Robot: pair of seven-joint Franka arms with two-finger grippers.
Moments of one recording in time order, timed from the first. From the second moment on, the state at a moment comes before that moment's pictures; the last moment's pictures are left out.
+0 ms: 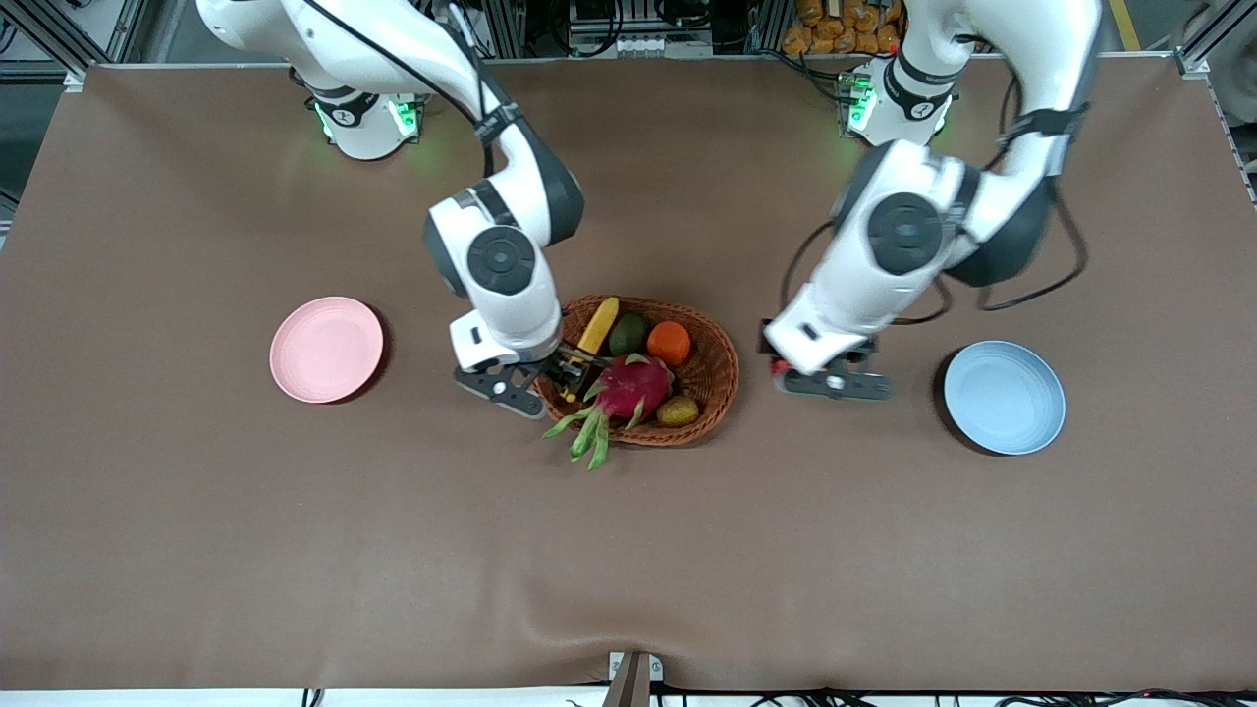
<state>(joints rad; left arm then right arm) -0.36 0.31 -0.08 -1.70 -0.01 2.01 -0.37 0.80 0.60 -0.20 -1.56 0.09 2.15 1.02</state>
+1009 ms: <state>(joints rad) 0.08 0.29 -0.07 -1.90 0.01 2.17 -0.11 0.85 0.67 -0.20 -1.54 0.00 2.22 1.02</state>
